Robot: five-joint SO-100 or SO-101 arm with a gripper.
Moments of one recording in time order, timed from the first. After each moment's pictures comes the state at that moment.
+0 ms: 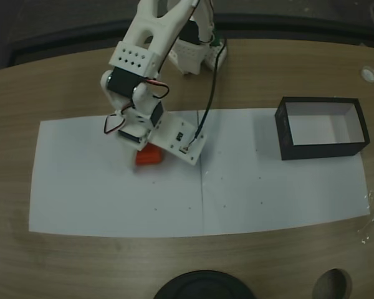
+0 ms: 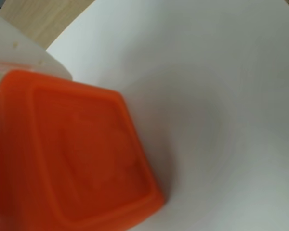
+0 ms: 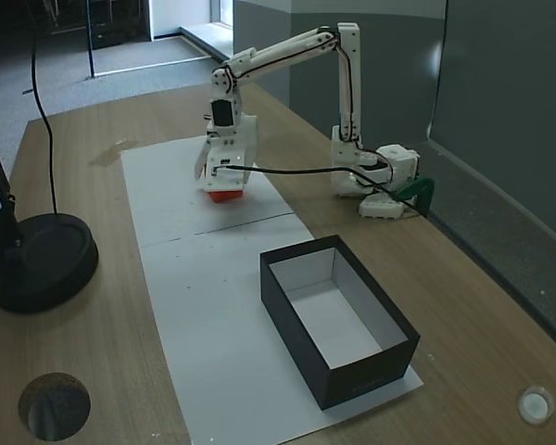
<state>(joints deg) 30.2 87.2 107.3 69.3 -2.1</state>
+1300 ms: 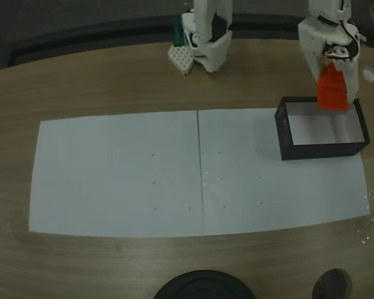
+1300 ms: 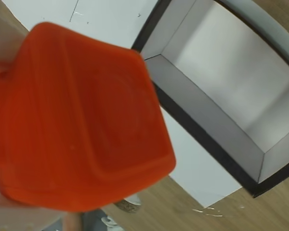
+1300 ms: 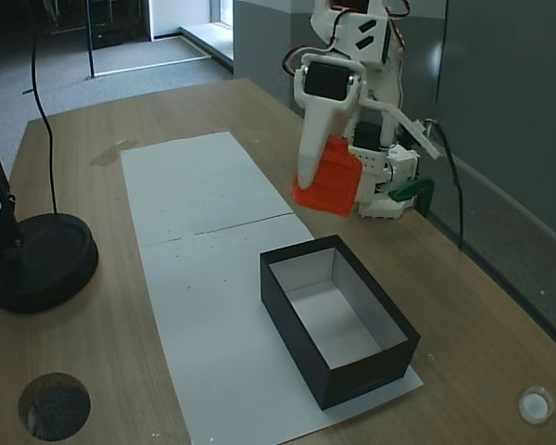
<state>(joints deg) -43.8 96.5 63.5 94.9 -1.1</state>
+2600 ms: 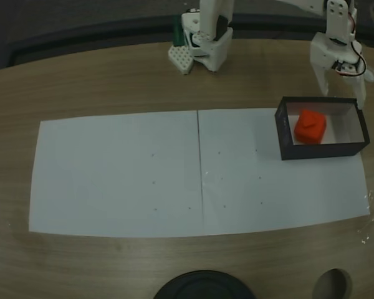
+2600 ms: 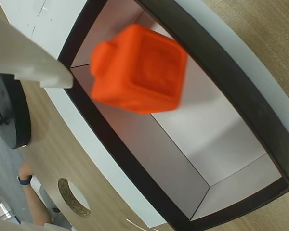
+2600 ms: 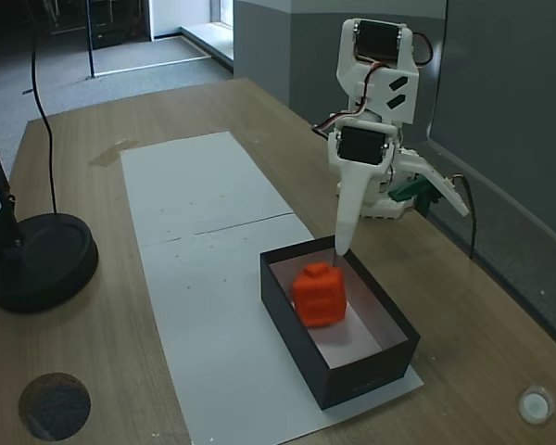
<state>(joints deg) -50.2 93.6 74.7 85.5 0.2</state>
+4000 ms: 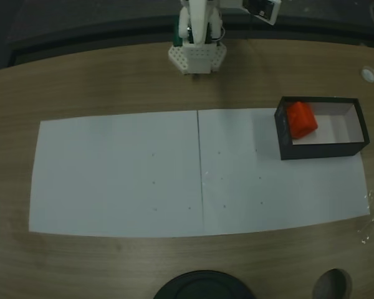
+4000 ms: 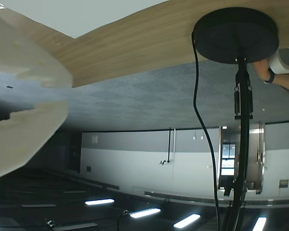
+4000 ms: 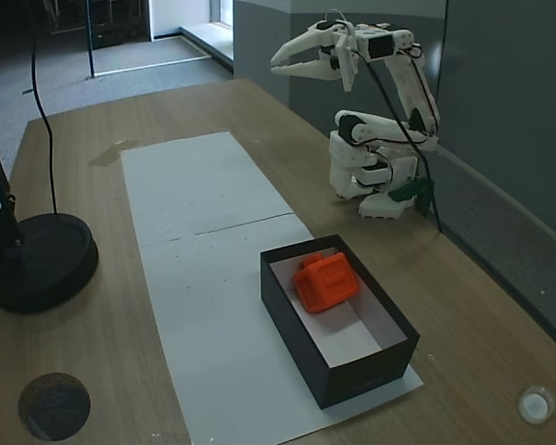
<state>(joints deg) 5.4 196.2 131.7 69.6 4.0</state>
